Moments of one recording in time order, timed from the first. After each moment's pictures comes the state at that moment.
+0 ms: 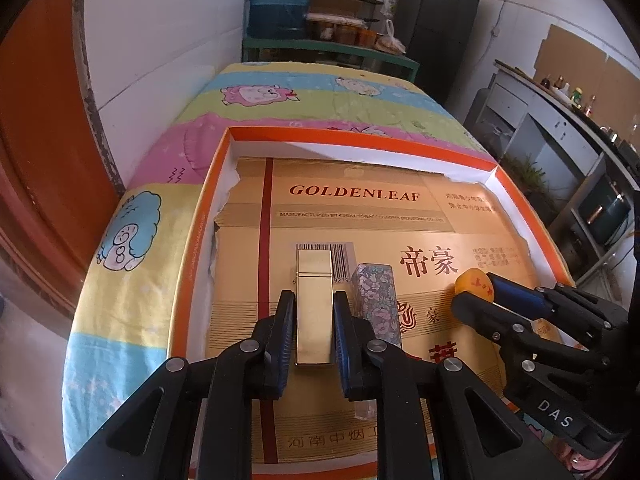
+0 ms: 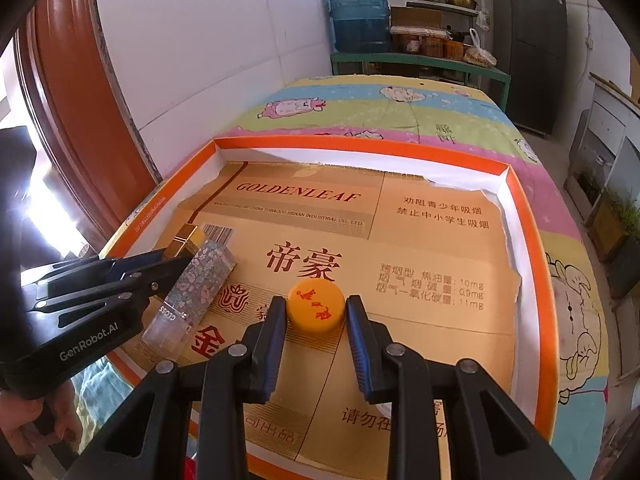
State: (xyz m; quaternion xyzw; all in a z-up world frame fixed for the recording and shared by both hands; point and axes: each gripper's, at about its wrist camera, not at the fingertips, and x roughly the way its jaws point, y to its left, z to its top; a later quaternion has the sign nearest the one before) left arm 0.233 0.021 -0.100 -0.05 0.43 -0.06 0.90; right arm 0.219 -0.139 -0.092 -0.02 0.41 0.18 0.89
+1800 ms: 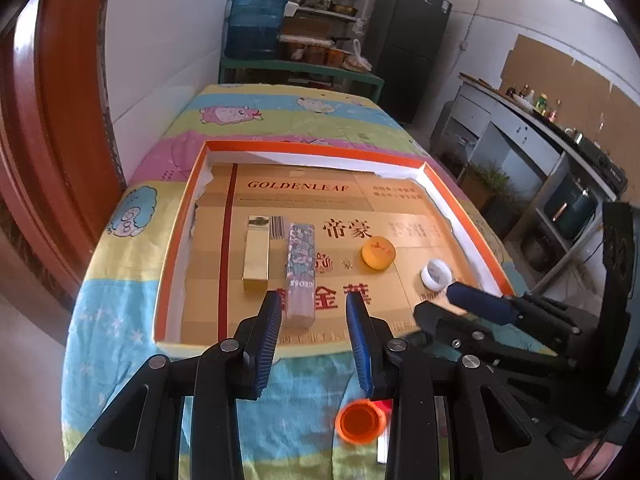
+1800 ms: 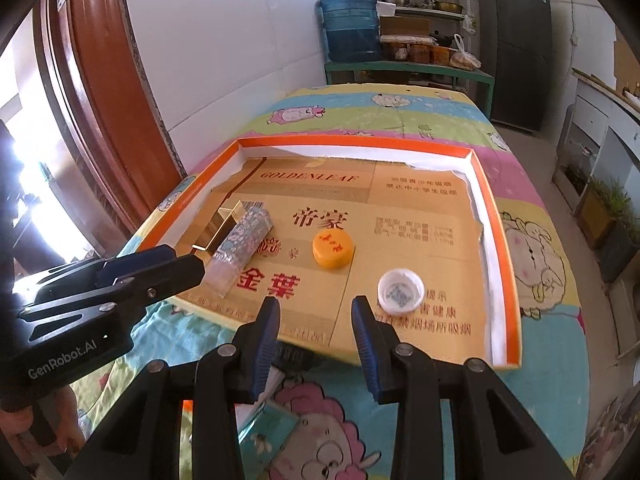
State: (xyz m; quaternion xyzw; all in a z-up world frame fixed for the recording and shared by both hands) left arm 0.144 0.005 -0.063 -0.06 0.40 -0.11 0.91; right arm 0.146 -0.150 -0.068 -0.01 0.40 0.17 0.90
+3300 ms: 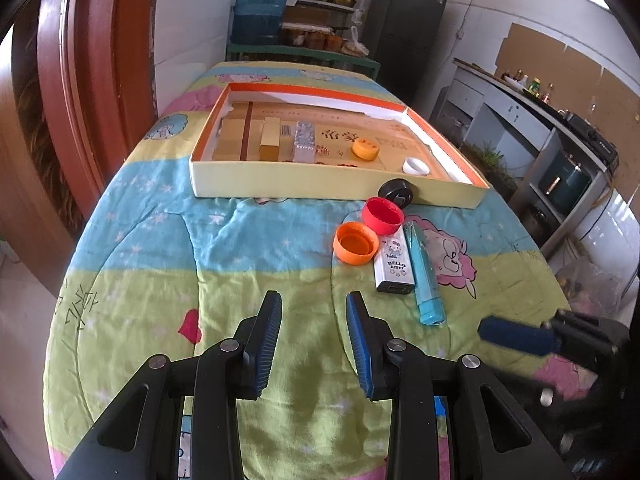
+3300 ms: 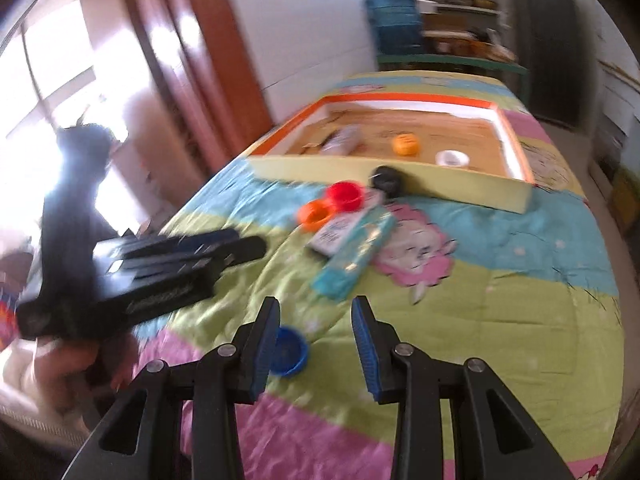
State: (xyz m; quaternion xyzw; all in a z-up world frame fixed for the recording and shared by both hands) left arm 0.030 0.017 -0.100 -0.06 0.41 -0.11 0.90; right arm -0.003 -0.151 -0.081 0.00 0.41 0.27 0.87
